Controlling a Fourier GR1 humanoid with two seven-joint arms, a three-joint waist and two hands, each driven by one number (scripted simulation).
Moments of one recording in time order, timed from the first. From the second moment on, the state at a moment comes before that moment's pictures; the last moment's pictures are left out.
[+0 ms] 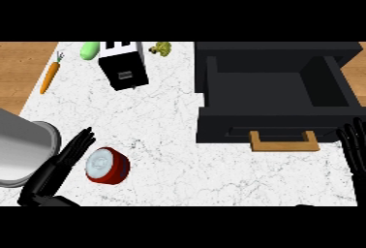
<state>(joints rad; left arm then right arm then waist) 0.07 0.22 0.16 -1.37 -0.07 -0.57 -0.38 0.25 -0.03 -0.20 -2.05 -0.03 0.18 0.03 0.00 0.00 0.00</state>
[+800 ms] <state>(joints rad) -0.05 0.25 0.19 -1.04 -0.14 -0.54 -0.52 0.27 -0.02 -0.23 -2.11 -0.04 0.21 0.05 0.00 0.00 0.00</state>
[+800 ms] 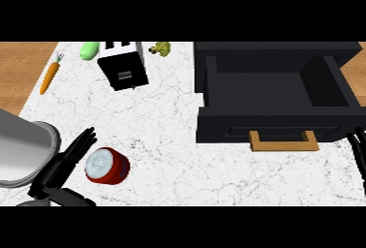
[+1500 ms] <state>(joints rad) -0.16 0.23 0.16 -0.87 -0.18 -0.48 -0.59 0.26 -0.02 -0.23 -2.12 -0.05 0.20 0.08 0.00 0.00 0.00</state>
